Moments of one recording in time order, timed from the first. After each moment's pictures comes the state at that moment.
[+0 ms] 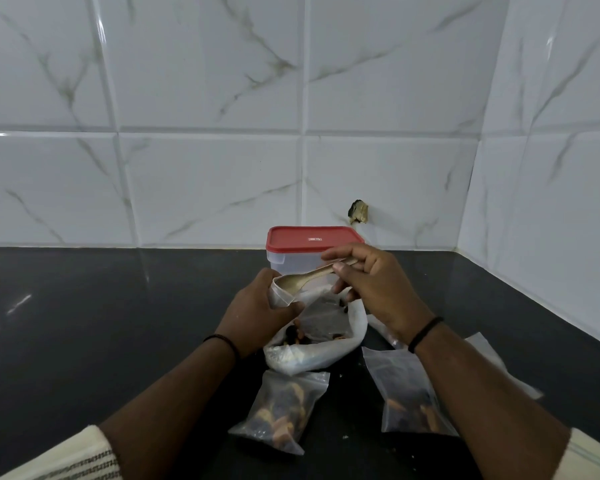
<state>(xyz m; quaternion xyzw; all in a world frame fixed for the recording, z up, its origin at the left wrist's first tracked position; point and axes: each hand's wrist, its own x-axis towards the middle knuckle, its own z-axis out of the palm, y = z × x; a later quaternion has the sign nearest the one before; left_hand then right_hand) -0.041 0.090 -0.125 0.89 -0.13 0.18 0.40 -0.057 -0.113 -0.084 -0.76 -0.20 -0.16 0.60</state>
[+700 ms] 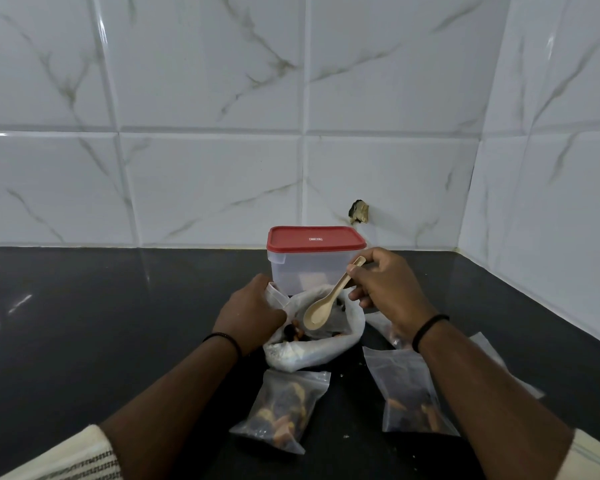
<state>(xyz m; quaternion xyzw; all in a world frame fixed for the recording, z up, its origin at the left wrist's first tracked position) -0.034 0.094 -0.128 0.92 -0.05 0.15 0.35 -0.050 -0.121 -0.088 -0.79 -0.04 -0.17 0.59</state>
